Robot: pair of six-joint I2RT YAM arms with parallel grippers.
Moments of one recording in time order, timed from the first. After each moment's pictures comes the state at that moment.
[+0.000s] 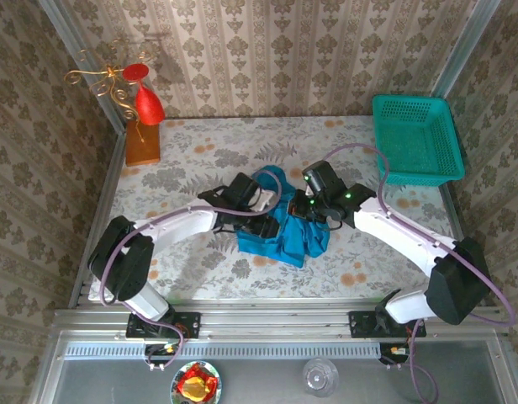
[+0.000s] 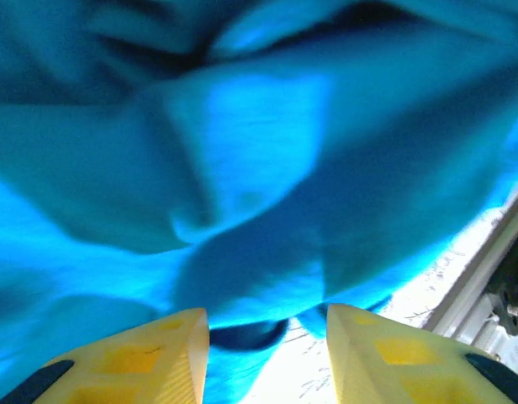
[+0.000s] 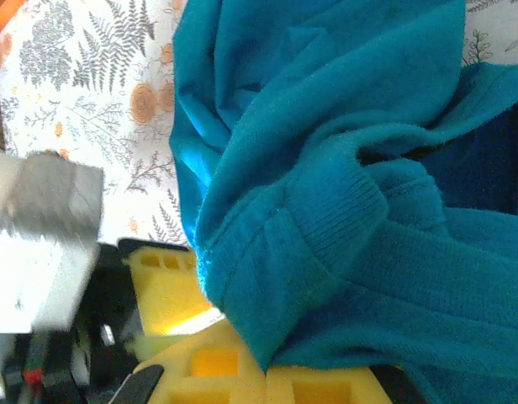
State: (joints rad) left arm -0.80 1.60 1.04 -0.44 0.44 -0.34; right arm 0.59 1.40 1.07 -0.58 -0.17 0.84
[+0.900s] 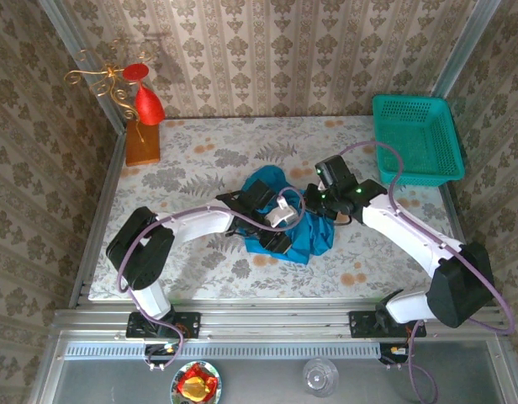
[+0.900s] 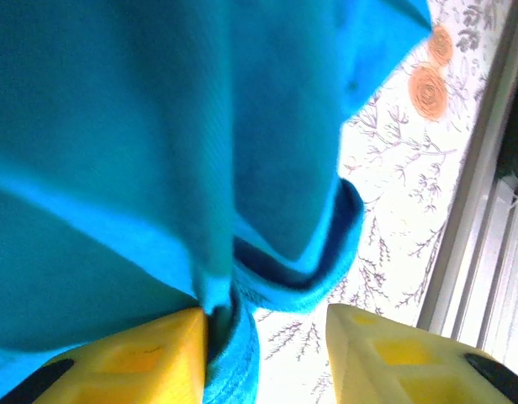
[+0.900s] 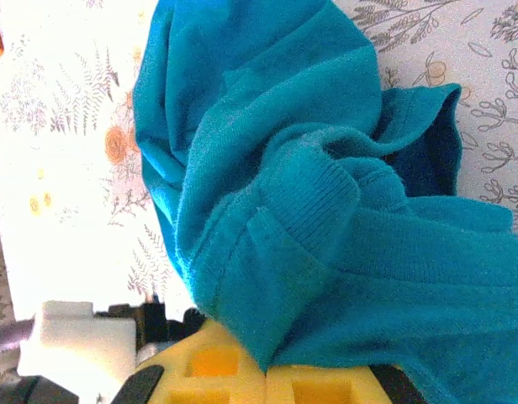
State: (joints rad) left arm -0.86 1.72 1.08 -0.46 0.57 0.05; right arm 0.49 1.38 1.08 -0.63 -0.17 0.84
